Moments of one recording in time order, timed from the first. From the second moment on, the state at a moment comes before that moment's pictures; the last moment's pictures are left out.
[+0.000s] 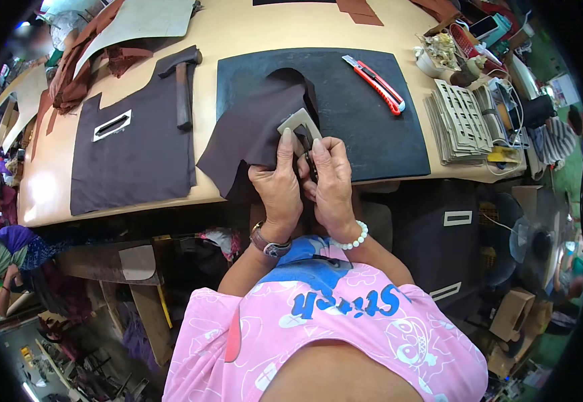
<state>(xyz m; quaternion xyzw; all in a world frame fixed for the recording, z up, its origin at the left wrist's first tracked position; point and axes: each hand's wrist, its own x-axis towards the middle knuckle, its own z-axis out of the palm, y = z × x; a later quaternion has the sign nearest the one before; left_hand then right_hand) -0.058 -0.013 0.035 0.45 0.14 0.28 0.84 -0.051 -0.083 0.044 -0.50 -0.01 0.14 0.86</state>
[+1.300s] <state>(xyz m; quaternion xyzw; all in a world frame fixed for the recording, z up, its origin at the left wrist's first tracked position) -0.014 0.008 -0.002 0.39 0.20 0.18 0.88 0.039 -0.183 0.030 -0.91 -0.23 -0.27 0.23</state>
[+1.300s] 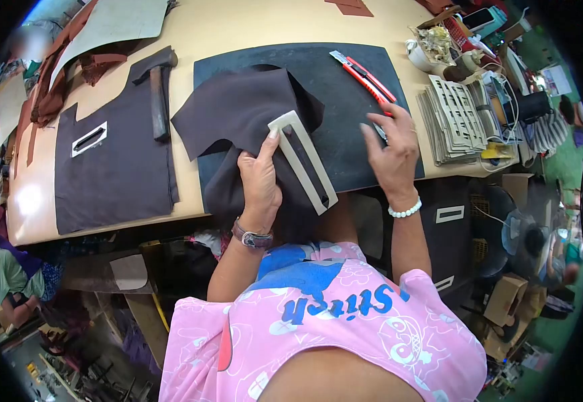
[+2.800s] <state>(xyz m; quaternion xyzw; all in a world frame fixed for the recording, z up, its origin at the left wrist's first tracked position) -0.020 0.015 0.031 0.31 0.19 0.24 0.90 -0.019 -0.108 0.052 -0.78 -0.16 0.11 0.59</state>
